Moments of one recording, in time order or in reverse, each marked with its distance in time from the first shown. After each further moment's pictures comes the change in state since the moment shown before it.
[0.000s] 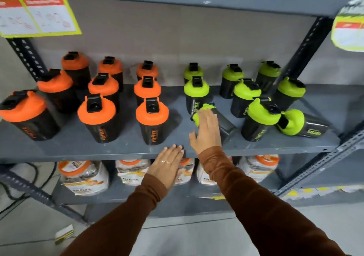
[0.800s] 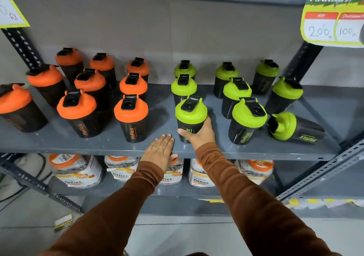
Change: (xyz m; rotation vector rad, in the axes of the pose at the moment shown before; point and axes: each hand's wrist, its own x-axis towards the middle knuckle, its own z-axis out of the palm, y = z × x) left_hand 0.056 0.023 0.040 -0.008 -0.108 -0.262; right_hand 0.016 0.061 -0.006 0.685 -0.100 0.445
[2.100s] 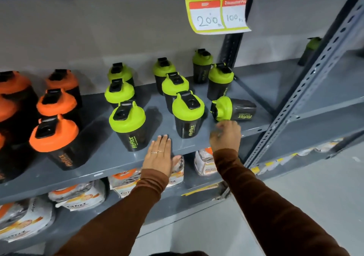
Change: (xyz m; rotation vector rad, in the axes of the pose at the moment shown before) left_hand 0.038 0.129 0.003 -0.025 -0.021 0.174; right_hand -0.010 0.060 -0.169 -0.464 0.631 -0.094
